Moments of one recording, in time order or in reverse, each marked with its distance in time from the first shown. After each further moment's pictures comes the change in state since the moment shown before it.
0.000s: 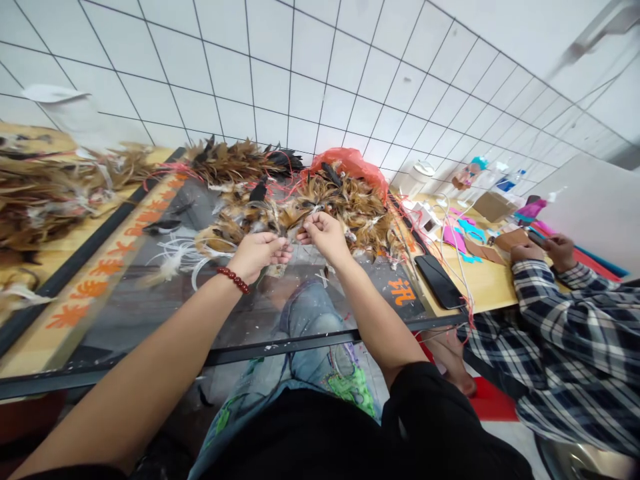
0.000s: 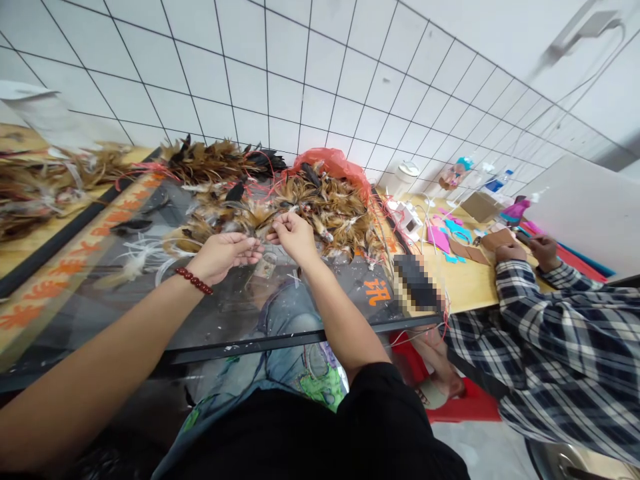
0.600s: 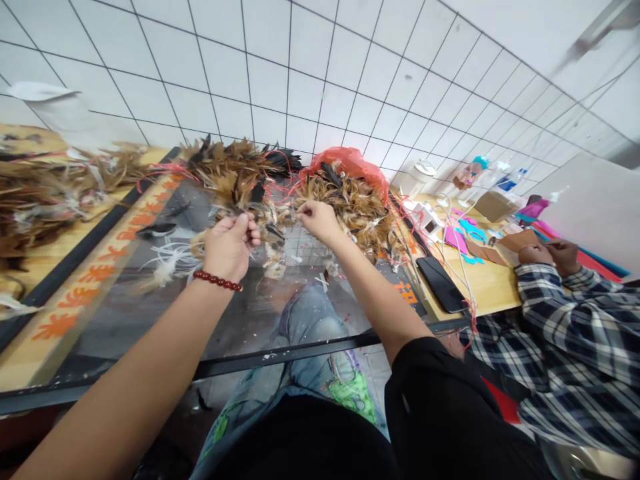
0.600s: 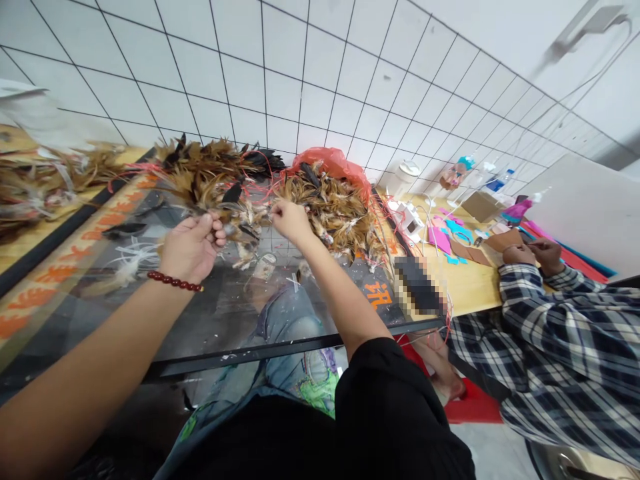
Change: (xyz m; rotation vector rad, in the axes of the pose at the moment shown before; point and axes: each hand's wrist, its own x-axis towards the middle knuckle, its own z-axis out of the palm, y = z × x) left_hand 0.008 0.018 -0.014 -0.456 0.229 0.256; right_hand 0.058 -0.003 -0.009 -0.820 0.002 -0.197
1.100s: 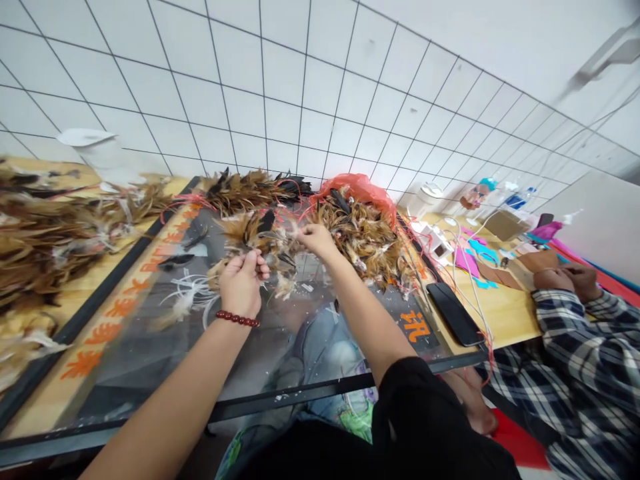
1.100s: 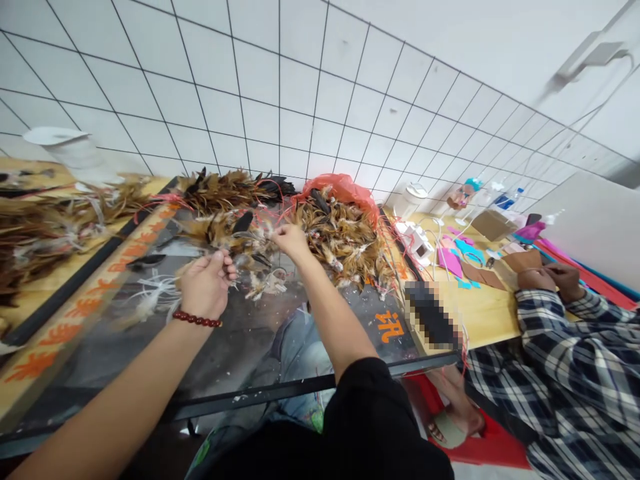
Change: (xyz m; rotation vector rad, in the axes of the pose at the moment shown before) left_hand 0.005 -0.008 -0.009 -0.047 0.160 0.010; right_hand 0.029 -0.017 0.028 0.290 -0.119 0.286
